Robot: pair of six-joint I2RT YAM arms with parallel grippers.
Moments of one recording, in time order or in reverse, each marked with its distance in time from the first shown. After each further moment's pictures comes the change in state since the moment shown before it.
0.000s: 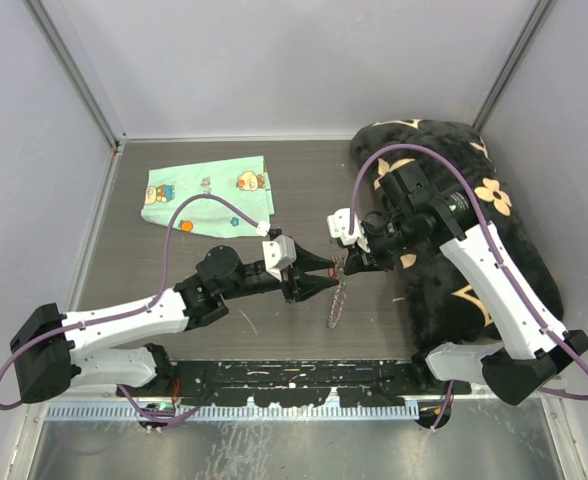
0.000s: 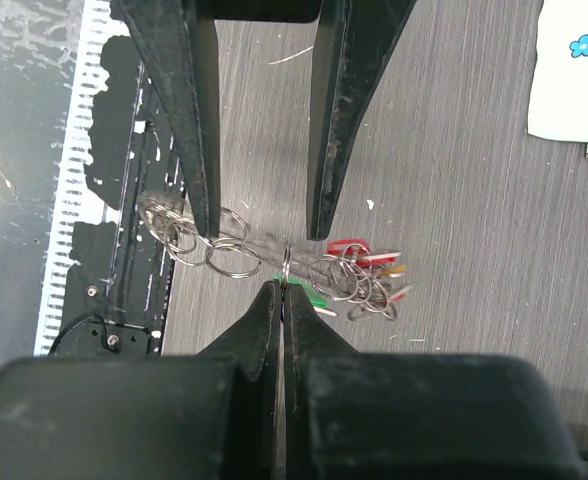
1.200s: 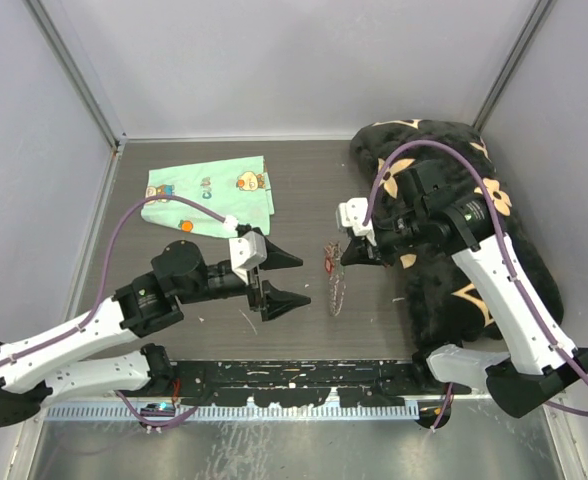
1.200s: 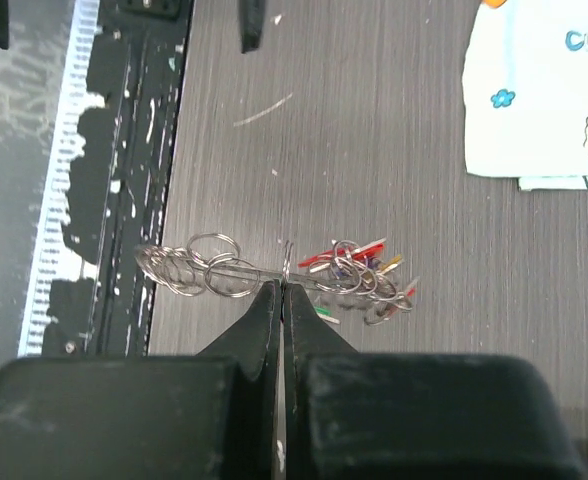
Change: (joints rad) left arm -0.031 -0.288 0.191 -0.621 -0.046 -0.006; right arm -0.069 -0.077 -0.050 0.171 -0.124 0.108
